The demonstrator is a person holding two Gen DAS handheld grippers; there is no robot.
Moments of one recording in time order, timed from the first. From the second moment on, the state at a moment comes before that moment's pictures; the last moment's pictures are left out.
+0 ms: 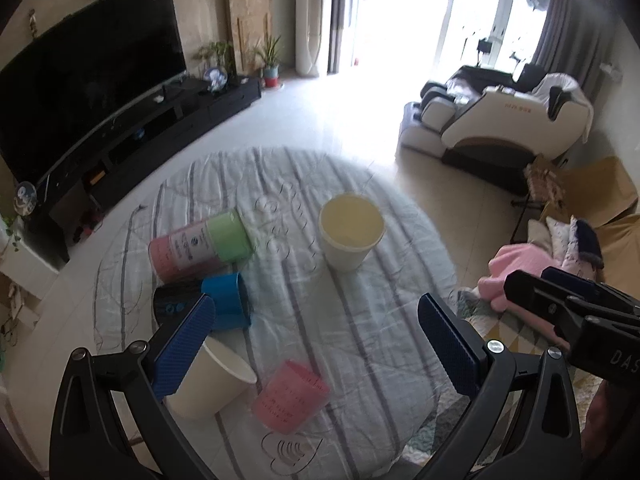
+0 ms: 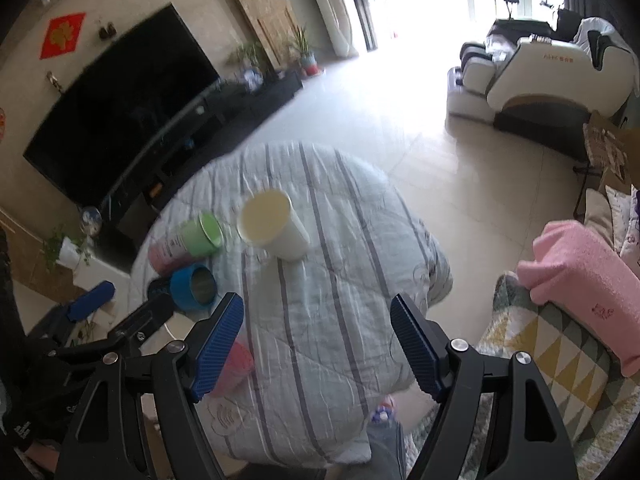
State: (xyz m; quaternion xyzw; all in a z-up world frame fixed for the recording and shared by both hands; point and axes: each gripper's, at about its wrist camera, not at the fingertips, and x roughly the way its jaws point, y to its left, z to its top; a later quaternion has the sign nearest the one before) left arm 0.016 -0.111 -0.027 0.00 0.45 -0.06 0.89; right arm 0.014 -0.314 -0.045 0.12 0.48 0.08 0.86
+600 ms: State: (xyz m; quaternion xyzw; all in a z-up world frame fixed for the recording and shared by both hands) left arm -0.011 -0.115 -0.011 0.00 0.38 -0.08 0.92; right arm -0.020 -0.308 -0.014 0.10 0.39 0.07 0.91
